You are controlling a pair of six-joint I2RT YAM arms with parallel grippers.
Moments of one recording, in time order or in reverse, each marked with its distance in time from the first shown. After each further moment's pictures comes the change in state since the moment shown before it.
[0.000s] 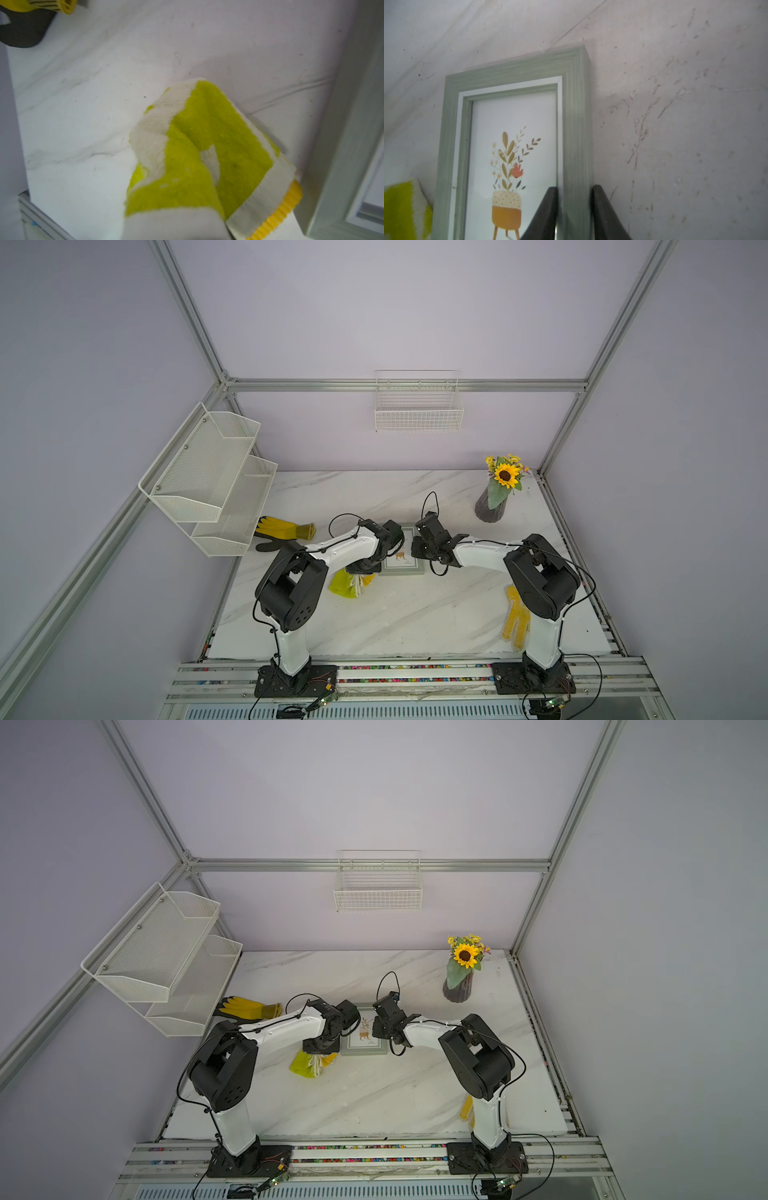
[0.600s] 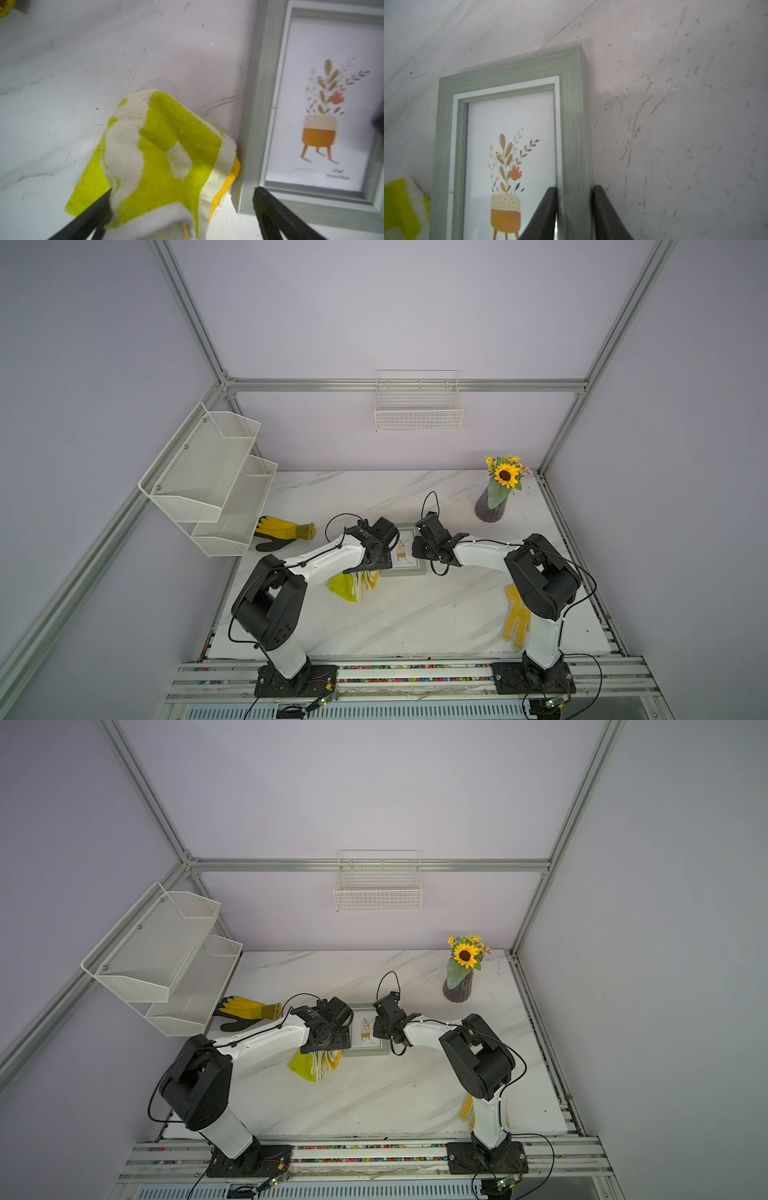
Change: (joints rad) left arm 0.015 -0.215 -0.128 0.239 0.114 0.009; right arm -0.002 -0.003 0.005 -0.025 0.009 -0.002
